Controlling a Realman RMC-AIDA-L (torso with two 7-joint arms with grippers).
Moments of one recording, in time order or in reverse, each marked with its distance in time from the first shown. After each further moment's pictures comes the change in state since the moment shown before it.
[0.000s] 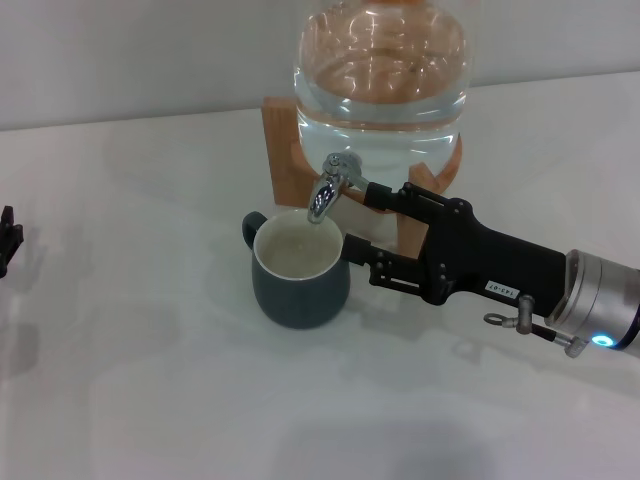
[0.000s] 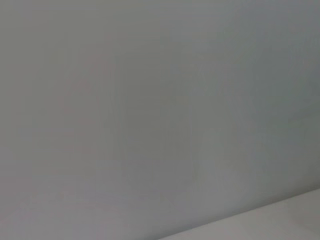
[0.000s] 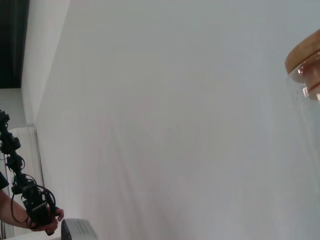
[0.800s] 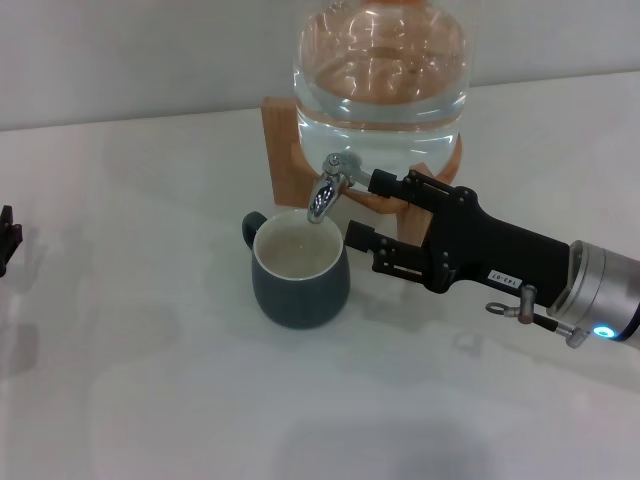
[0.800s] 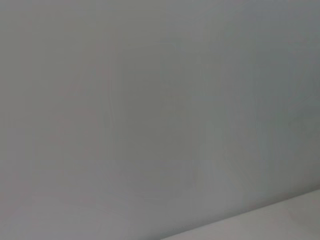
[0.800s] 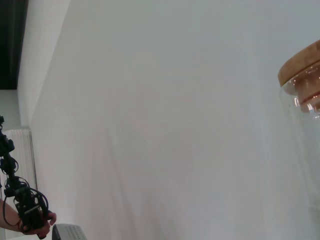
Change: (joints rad) left arm 0.000 0.001 0.000 0.000 0.000 0.000 -0.001; right arm -0.004 0.000 0.000 -0.020 0.022 -0.003 -0.004
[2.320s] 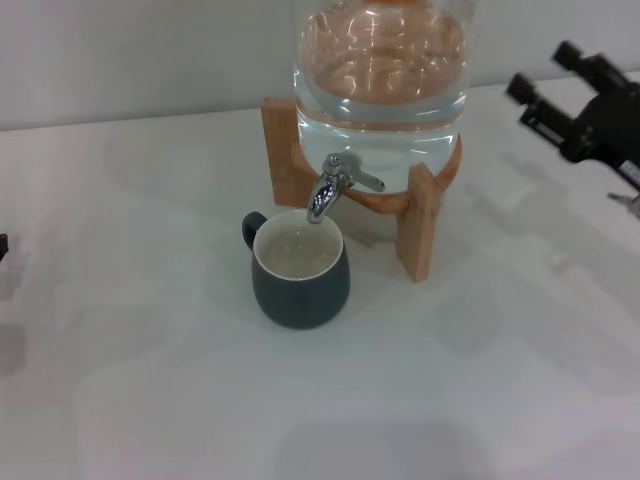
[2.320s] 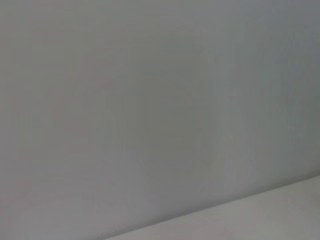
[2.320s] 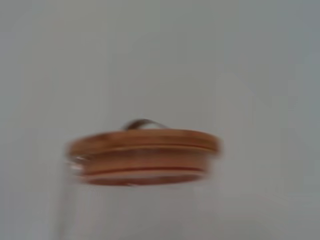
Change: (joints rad) left arm -0.001 0.005 -0.011 -0.014 -0.026 -0.029 0.008; right arm -0.128 -0.020 0.378 -0.168 0.031 -0.120 -0.075
